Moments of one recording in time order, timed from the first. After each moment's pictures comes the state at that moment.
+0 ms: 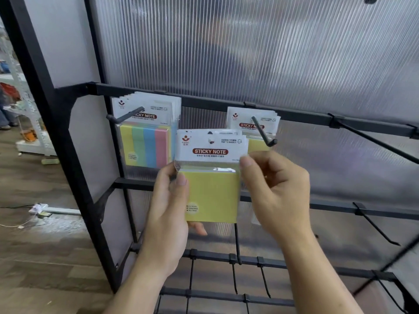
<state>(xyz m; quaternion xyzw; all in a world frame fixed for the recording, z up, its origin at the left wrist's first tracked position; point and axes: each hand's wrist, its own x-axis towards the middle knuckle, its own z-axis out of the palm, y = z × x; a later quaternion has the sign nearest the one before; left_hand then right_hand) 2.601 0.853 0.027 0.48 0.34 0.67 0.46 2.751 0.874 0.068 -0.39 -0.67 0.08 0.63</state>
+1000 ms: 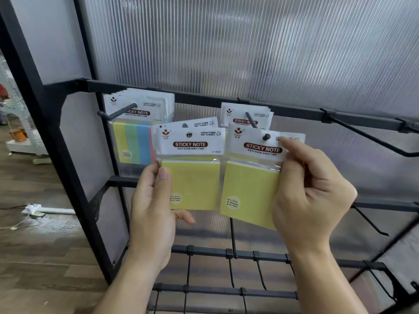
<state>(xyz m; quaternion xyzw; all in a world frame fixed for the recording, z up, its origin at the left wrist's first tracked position) 2.599 0.852 0.034 0.41 0.34 0.72 0.45 2.767 0.862 0.066 -0.37 -0.56 -0.09 0.74</state>
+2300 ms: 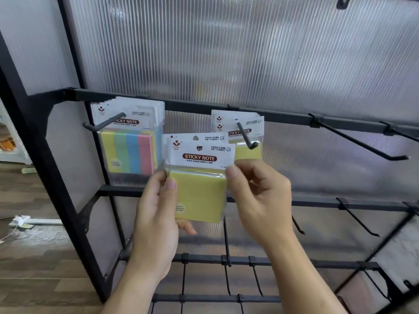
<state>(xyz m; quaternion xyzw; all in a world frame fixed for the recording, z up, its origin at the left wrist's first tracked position) 2.609 0.858 0.031 0.46 0.34 0.68 0.45 2.754 0.874 0.058 -0.40 -0.66 0.08 0.63</state>
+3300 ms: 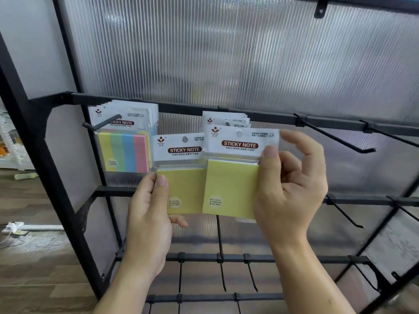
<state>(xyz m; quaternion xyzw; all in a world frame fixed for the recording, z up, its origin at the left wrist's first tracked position) 2.610 0.845 0.036 0.45 0.34 0.70 0.44 2.764 0.847 0.076 -0.34 -0.55 -0.02 0.77</state>
